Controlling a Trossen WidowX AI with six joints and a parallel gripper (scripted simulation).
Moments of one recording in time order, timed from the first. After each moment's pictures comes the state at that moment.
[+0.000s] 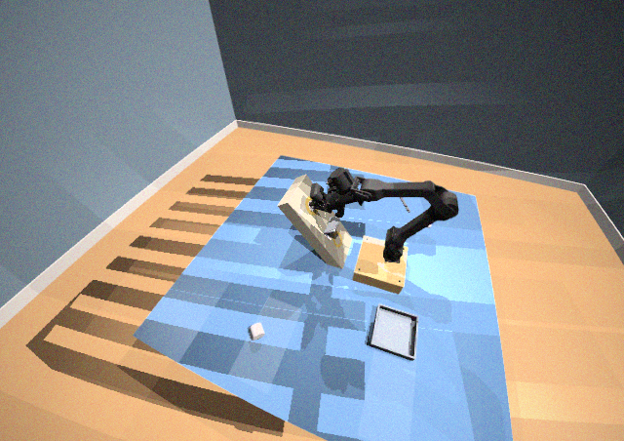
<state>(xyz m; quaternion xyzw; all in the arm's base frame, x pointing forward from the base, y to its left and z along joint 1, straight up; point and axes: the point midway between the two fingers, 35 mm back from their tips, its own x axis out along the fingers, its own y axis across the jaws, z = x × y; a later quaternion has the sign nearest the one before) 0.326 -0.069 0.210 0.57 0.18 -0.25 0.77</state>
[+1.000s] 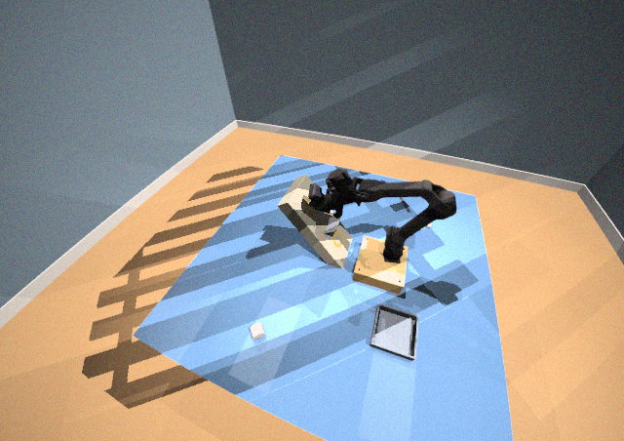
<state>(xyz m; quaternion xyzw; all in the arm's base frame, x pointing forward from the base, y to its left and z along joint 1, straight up) 0.333 -0.071 0.205 0.57 0.18 -0.25 0.77</state>
